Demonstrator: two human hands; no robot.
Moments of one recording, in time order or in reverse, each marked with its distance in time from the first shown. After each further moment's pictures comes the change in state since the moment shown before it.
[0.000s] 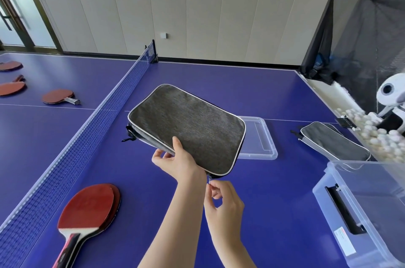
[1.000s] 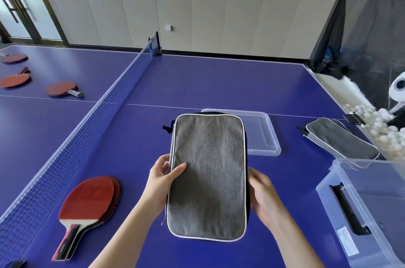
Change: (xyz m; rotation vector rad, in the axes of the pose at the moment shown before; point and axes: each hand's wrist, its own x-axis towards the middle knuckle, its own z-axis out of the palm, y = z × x) left_hand 0.059 0.001 -0.086 0.608 -0.726 -0.069; right_hand 0.060 0.066 -0.053 0.781 -0.545 0.937
